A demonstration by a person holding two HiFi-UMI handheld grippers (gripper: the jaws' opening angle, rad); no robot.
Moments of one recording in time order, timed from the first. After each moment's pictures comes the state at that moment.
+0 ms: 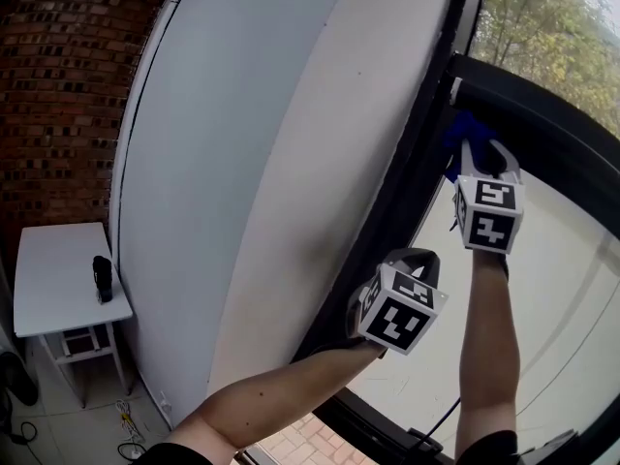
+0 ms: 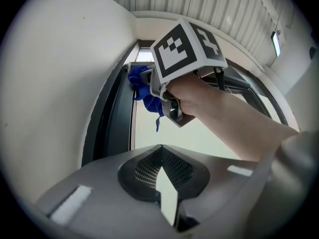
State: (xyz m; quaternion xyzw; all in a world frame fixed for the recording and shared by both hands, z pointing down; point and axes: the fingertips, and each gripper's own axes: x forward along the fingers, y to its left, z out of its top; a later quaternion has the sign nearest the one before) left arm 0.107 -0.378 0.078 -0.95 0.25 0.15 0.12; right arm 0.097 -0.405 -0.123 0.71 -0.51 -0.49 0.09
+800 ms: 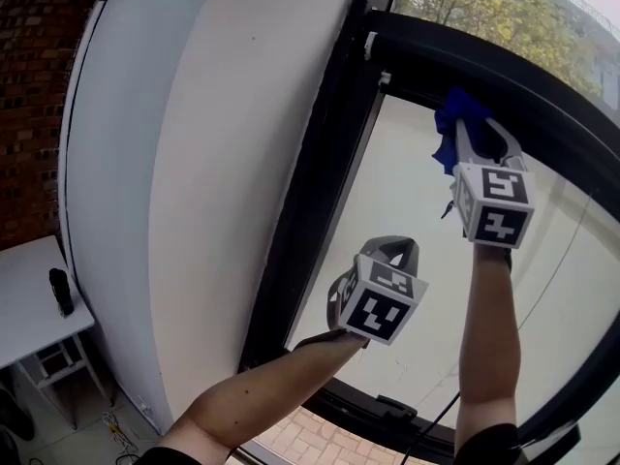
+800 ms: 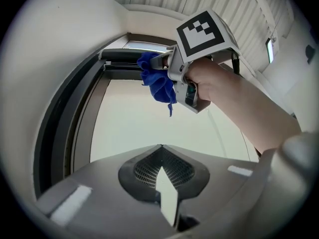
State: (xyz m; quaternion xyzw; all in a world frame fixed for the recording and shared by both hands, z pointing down) left arm 0.186 -0.321 0.090 -0.97 0.18 0.15 0.11; right arm 0.168 -0.304 -0.125 0.73 -0.47 -0.49 0.10
